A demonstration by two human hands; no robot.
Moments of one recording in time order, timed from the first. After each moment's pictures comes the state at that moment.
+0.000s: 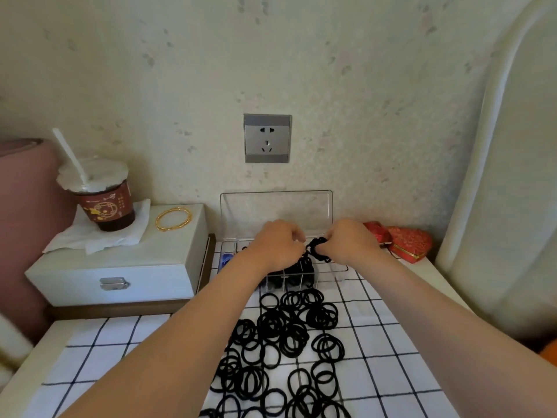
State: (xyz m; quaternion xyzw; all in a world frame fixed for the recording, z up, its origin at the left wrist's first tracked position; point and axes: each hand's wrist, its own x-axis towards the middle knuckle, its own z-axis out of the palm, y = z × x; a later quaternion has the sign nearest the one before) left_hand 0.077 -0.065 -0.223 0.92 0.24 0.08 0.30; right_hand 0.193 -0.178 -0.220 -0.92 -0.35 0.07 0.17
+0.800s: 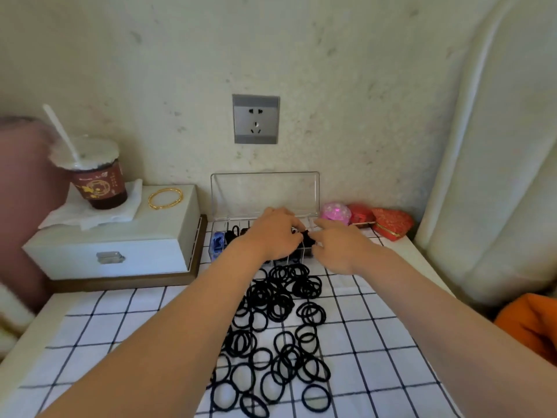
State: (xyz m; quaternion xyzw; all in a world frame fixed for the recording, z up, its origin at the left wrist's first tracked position) left_hand 0.072 -0.087 -0.232 0.96 0.18 0.05 0.22; right_hand 0.180 -0.220 -0.239 -0.85 -0.52 0.05 -0.03
